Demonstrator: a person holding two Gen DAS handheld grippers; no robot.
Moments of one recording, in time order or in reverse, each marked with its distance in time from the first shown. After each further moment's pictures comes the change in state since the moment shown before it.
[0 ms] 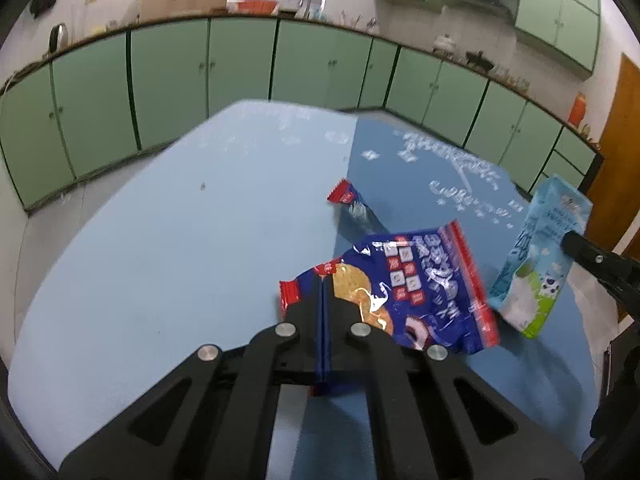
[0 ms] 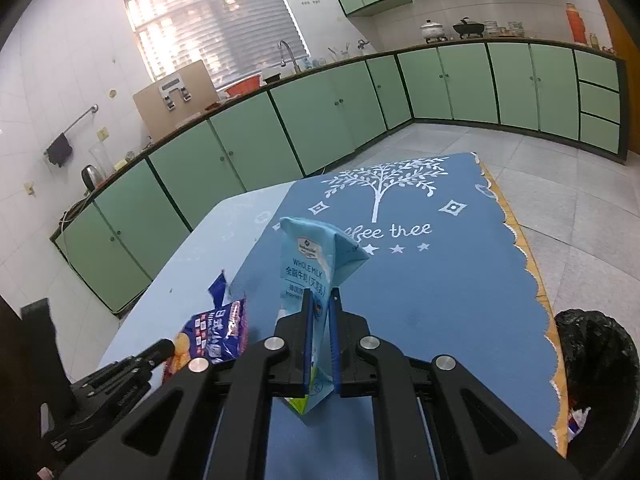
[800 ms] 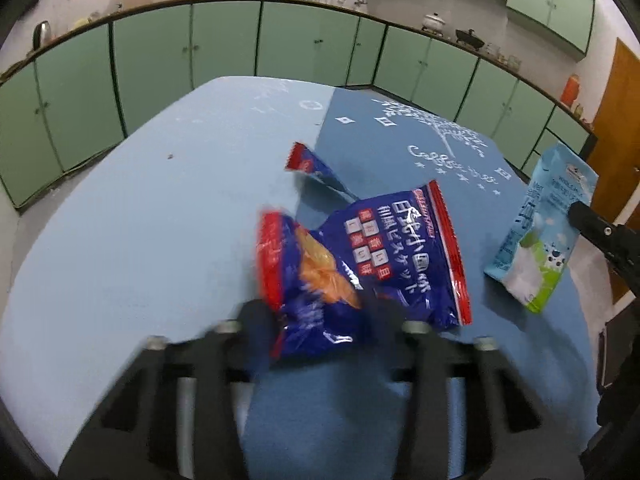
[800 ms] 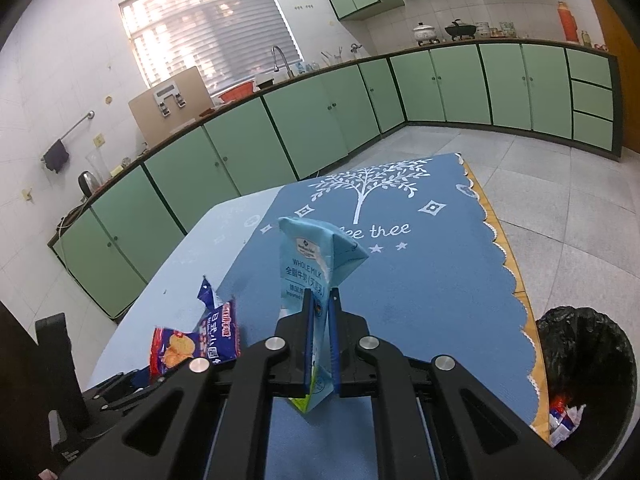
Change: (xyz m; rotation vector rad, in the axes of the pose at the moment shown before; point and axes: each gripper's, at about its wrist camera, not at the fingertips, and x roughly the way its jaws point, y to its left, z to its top) left arm 0.016 -0.021 -0.011 0.023 0.099 -0.030; right arm -0.012 -0.013 -0.003 0.012 -0.016 -0.016
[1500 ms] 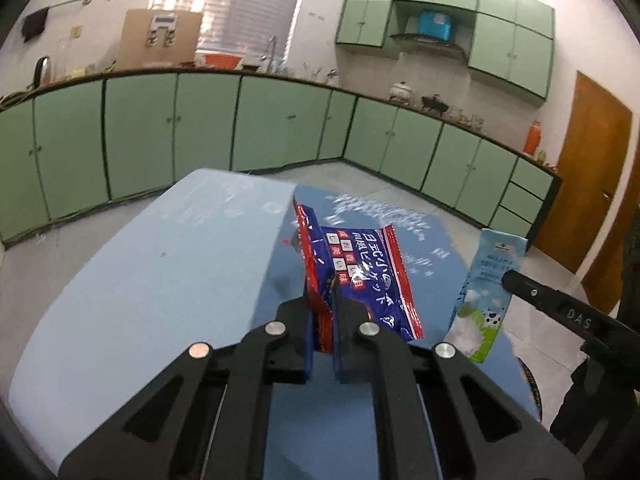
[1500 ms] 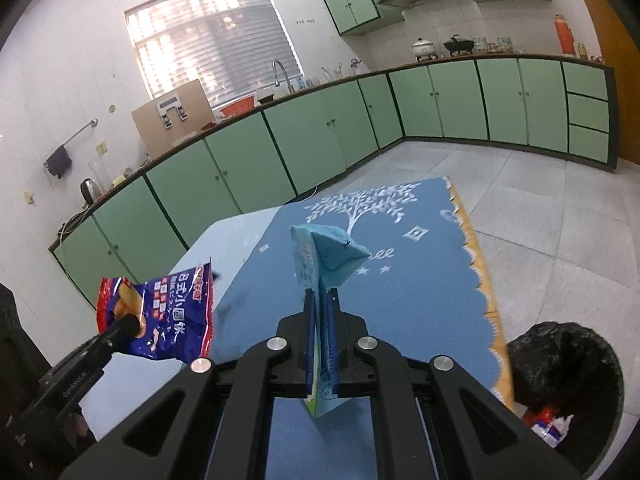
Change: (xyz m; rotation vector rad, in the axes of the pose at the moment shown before) left arm -0.080 -0.035 0.019 0.033 -0.286 -0.100; right arm -0.034 -0.013 0.012 -0.011 -0.057 -0.008
